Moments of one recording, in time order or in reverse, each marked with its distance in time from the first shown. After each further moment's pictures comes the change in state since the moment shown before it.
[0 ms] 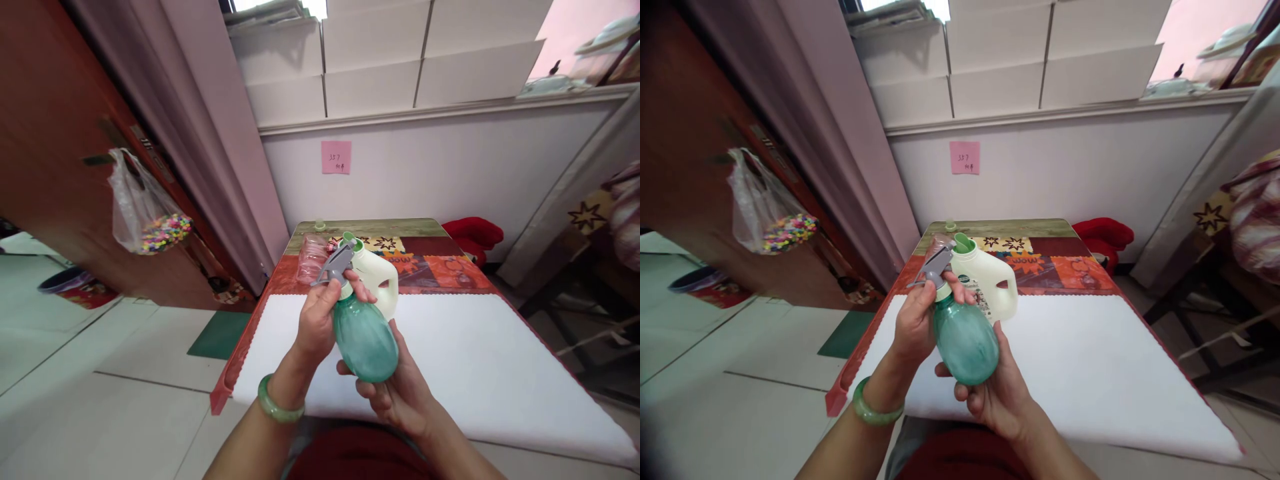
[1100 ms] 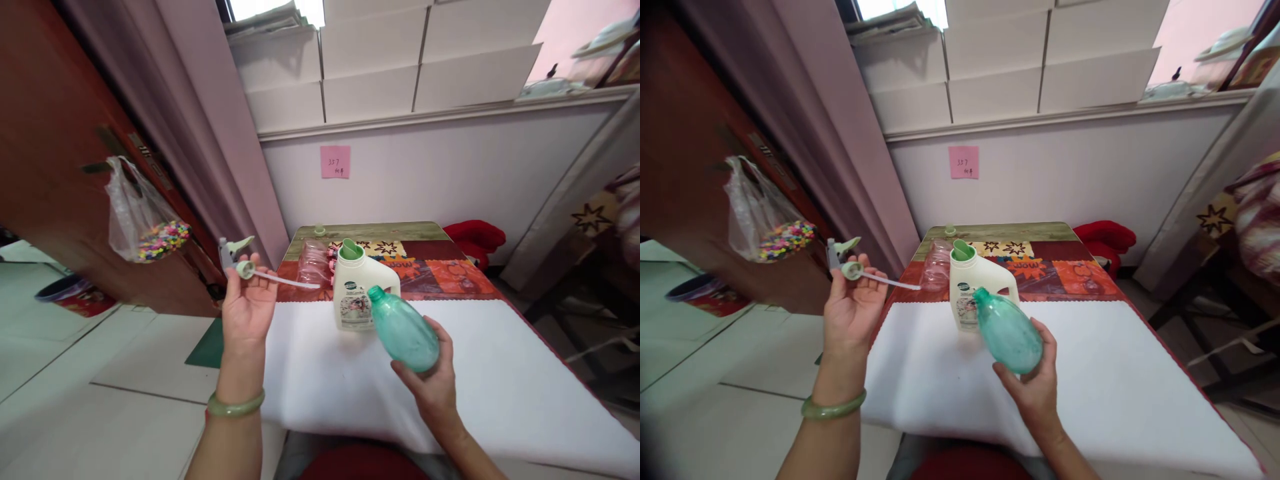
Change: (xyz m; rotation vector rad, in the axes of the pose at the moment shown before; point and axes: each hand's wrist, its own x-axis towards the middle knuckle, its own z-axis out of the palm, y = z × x) left_hand 0.033 0.058 -0.114 -0.484 0.628 0.264; right_hand -0.001 0.000 -0.059 -0.883 0.863 -1.213
